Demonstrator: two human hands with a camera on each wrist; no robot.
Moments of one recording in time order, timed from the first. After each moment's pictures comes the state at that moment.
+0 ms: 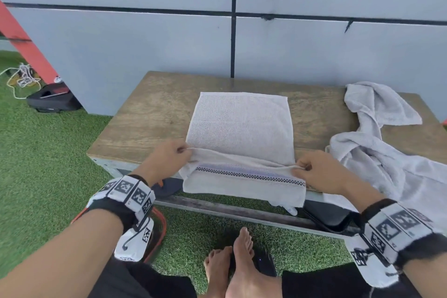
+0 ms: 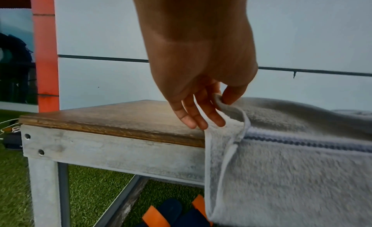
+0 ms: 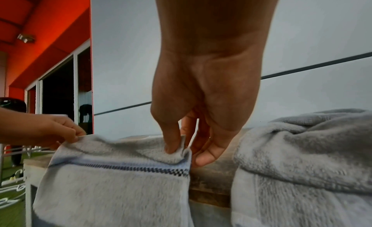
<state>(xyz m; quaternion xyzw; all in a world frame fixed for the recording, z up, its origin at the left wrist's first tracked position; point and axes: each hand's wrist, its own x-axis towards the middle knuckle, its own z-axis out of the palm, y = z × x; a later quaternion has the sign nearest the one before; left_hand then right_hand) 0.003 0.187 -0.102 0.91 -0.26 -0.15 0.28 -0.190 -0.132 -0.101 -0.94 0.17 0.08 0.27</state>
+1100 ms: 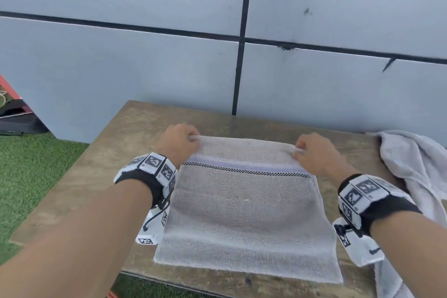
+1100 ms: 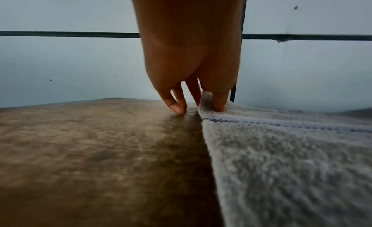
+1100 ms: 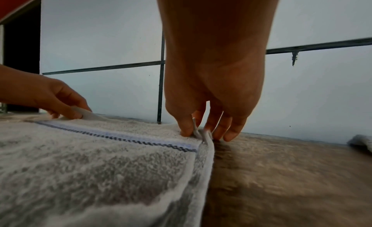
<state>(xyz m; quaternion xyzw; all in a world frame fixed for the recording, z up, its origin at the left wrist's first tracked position) 0.205 0.061 -0.117 0.93 -0.25 -0.06 0.26 0.031 -0.224 -0.102 -0.96 0.25 0.01 0.14</state>
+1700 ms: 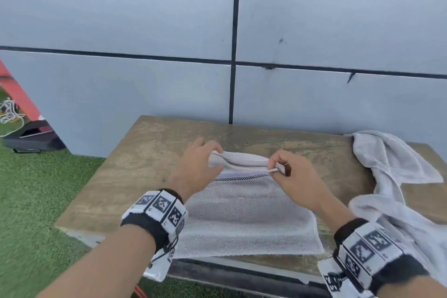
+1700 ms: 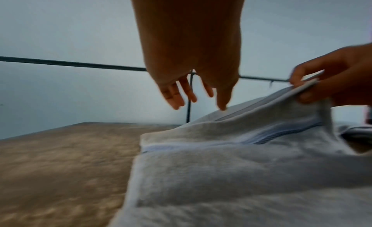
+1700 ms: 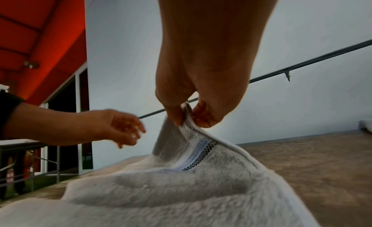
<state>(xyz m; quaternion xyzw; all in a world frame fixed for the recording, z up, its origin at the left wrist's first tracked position) 0.084 0.084 -0.065 0.90 -0.36 -0.03 0.25 -0.068 -0.127 -0.068 -0.88 0.13 -0.13 0.43</state>
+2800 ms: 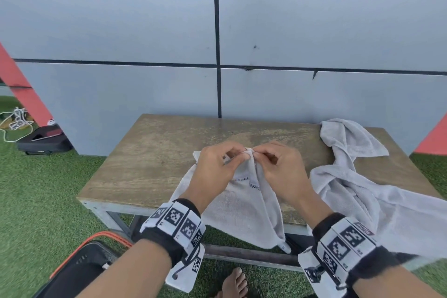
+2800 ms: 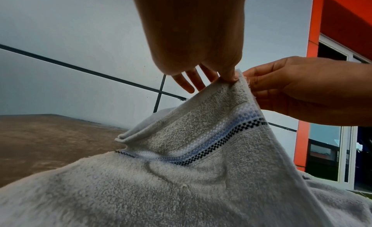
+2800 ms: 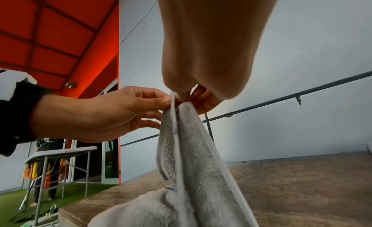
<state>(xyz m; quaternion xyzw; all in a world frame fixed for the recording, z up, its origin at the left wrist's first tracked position) -0.062 0.073 -0.029 0.74 -0.41 0.02 0.54 -0.153 -0.080 -0.037 -0.86 0.05 -0.35 0.38</state>
